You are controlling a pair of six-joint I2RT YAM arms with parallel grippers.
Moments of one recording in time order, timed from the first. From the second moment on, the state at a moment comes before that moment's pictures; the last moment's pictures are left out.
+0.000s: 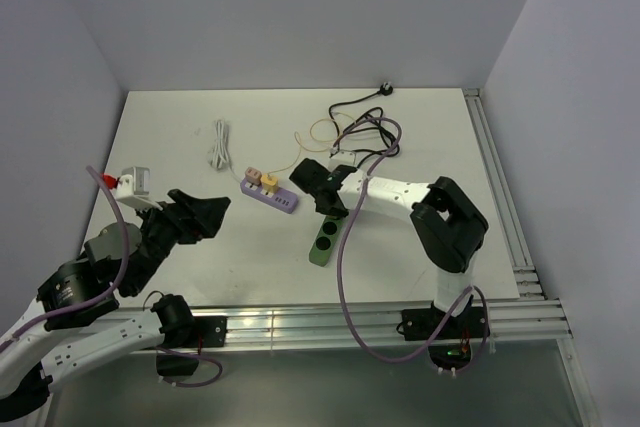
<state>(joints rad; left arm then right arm) -1.02 0.45 0.95 -0.68 -0.61 -0.76 0.85 1.87 1.26 -0.70 0.53 1.01</state>
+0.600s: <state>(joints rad) -1.02 0.44 0.95 -0.73 -0.64 -0.77 0.83 1.90 1.38 -0.82 0.42 0.93</state>
